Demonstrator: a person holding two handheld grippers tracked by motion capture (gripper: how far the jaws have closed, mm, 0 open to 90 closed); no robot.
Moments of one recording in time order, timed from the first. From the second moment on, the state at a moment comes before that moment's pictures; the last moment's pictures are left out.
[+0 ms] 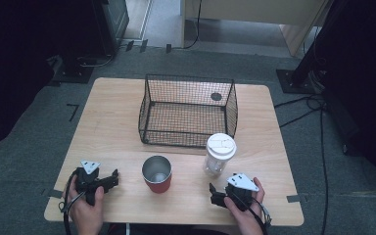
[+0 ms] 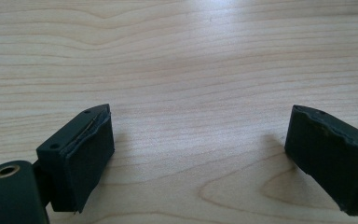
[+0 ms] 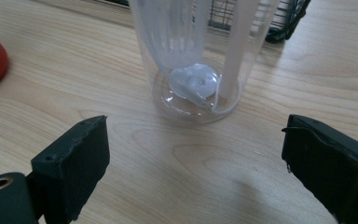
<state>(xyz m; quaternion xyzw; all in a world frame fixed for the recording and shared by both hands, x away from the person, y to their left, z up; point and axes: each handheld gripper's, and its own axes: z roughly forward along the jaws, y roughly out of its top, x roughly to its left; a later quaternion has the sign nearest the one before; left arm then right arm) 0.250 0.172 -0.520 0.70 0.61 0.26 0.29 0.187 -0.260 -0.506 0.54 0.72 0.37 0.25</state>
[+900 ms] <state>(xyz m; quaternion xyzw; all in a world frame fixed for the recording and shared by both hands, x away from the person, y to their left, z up) 0.250 0.172 -0.520 0.70 0.61 0.26 0.29 0.184 -0.216 -0.486 0.51 0.73 0.40 0.23</state>
